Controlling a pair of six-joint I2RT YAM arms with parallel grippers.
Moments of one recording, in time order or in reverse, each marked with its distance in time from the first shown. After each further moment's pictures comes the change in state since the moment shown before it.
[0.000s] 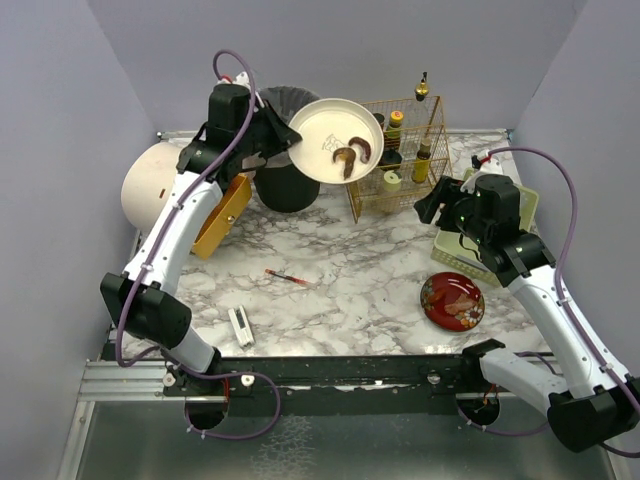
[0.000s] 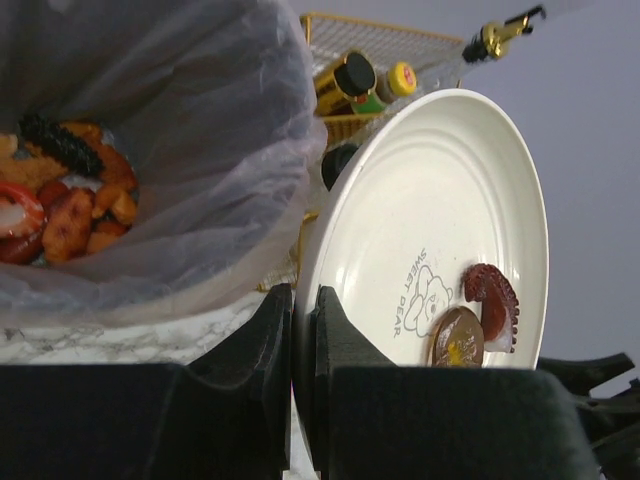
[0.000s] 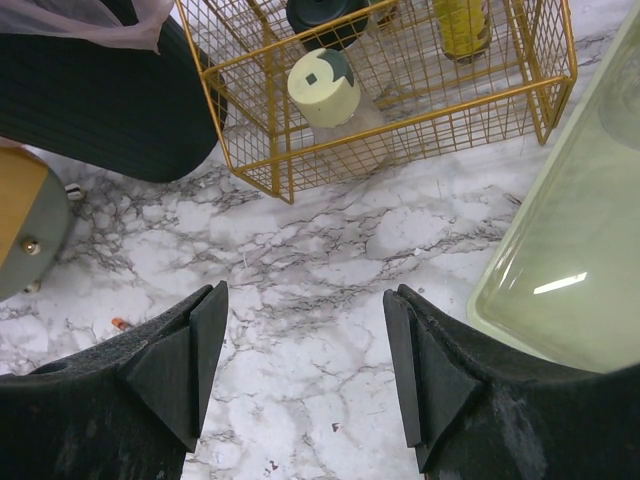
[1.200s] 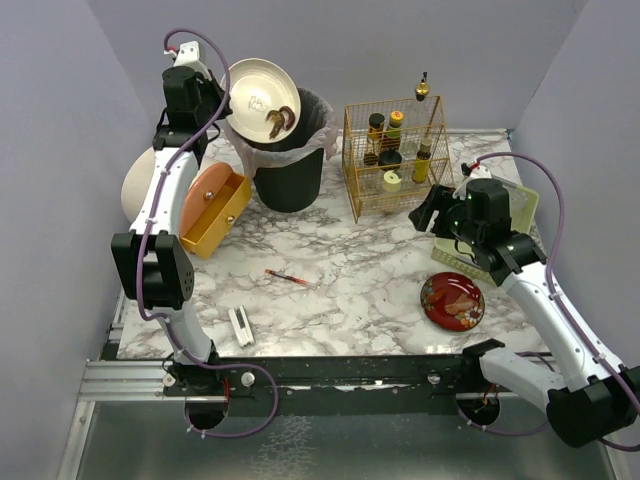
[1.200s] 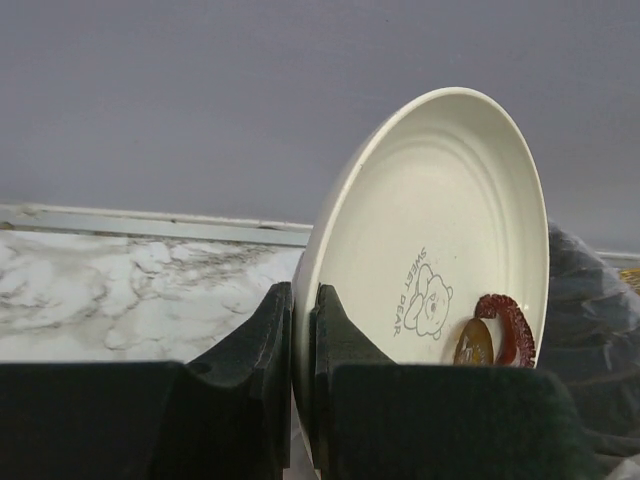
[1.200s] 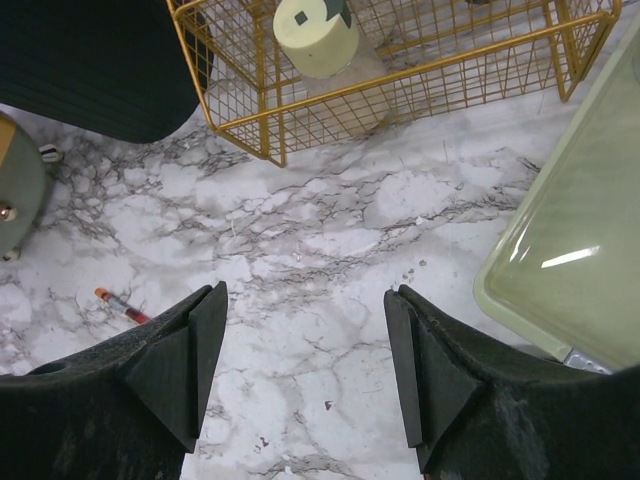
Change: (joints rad) left arm 0.326 0.269 0.137 0.340 -0.089 0.370; right arm 0.000 0.024 -0.055 0.002 -0.039 -0.003
